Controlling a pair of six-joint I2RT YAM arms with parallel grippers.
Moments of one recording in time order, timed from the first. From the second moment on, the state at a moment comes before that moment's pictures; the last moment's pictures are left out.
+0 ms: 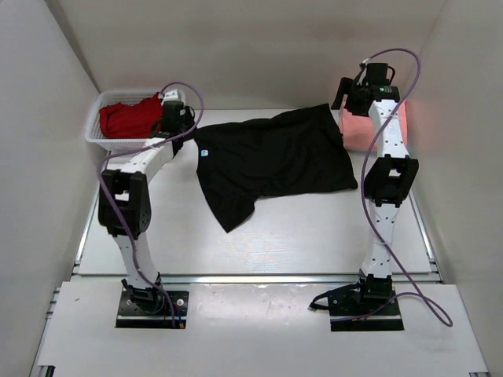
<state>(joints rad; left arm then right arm) -0.17 1.93 1.50 -0.10 -0.17 -0.39 -0.06 2.45 2.57 -0.79 -0.22 0.19</state>
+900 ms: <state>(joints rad) -0.37 1.24 0.60 -0.13 -0.04 -0.53 -0.11 1.38 1.08 -0.65 -0.14 0.19</state>
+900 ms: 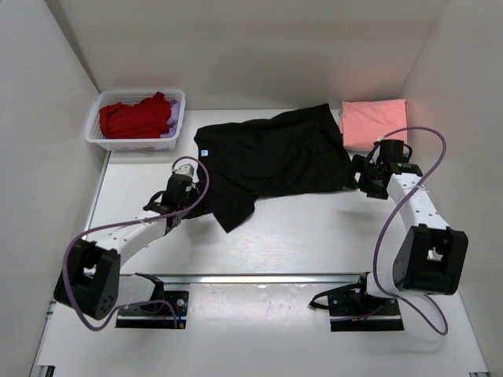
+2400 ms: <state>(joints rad) -0.41 1.50 0.74 -0.23 -0.04 -0.61 -0.12 1.83 1.24 -0.49 -0.18 0.32</state>
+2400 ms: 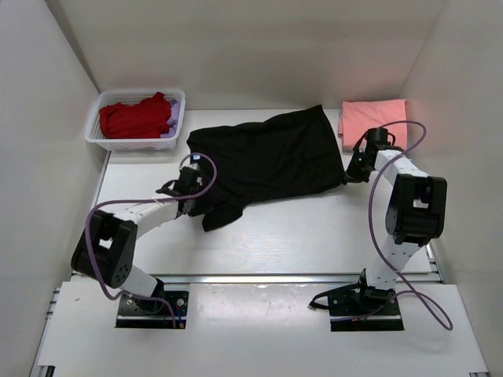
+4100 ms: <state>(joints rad) -0.18 1.72 2.13 -0.34 -0.09 -0.41 -0.11 1.88 2.32 -0.65 -0.40 0.37</state>
